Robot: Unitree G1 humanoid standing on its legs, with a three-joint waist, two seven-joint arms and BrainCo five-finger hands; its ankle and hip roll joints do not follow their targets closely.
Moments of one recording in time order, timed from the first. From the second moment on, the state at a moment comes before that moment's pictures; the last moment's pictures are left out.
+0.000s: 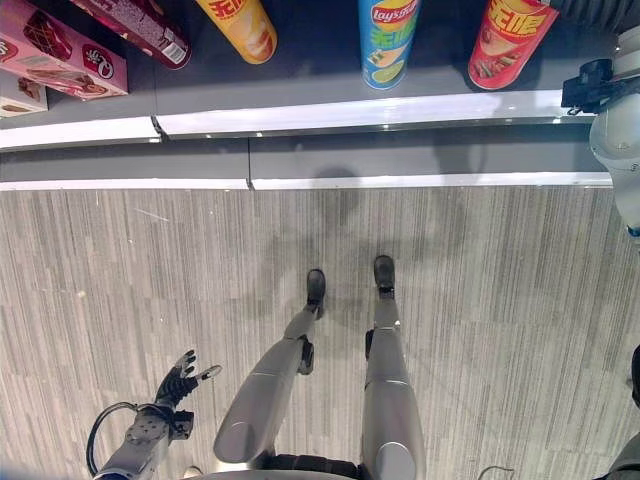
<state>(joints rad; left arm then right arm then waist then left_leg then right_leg) 0.06 0.33 -0.20 0.76 -0.23 -0.17 0.12 -0.97 -1.20 0.28 0.20 -0.22 -0.11 -0.41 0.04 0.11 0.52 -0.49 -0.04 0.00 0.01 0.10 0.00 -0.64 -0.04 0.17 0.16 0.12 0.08</state>
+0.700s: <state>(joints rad) 0.05 0.33 -0.20 0.75 -0.26 -0.18 0.14 -1.21 -1.21 0.42 0.41 -0.25 -0.05 -0.53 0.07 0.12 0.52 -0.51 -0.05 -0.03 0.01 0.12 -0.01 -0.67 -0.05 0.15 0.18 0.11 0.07</state>
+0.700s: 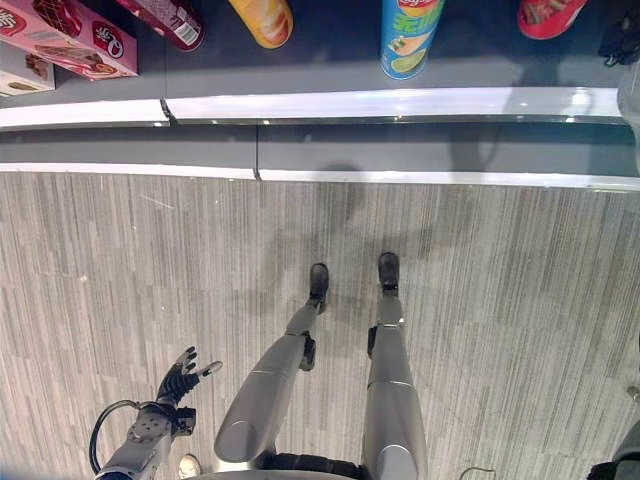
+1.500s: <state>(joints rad) 0.03 0.32 -0.24 0.75 -0.26 -0.18 0.16 -1.13 -1.06 0.28 0.43 -0.20 -0.03 -0.64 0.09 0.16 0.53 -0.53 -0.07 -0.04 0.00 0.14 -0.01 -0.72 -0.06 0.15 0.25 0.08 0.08</state>
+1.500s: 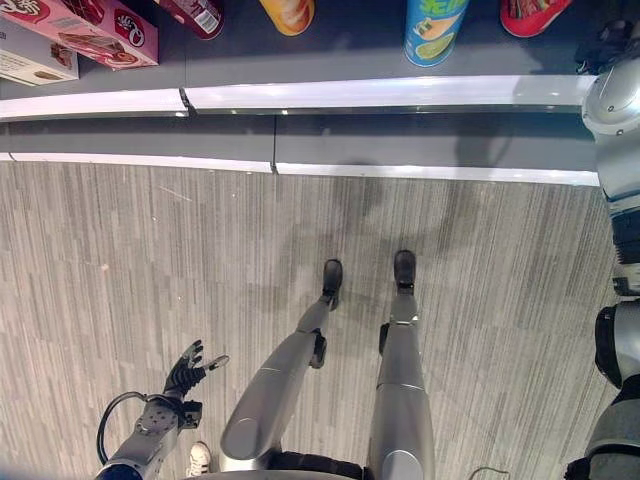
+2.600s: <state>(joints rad) -0.01 0.32 -0.27 0.75 -0.26 -0.18 0.16 -1.13 -1.07 0.26 0.46 -0.21 -0.01 -0.67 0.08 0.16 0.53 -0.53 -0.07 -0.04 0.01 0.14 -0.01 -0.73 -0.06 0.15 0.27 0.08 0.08</state>
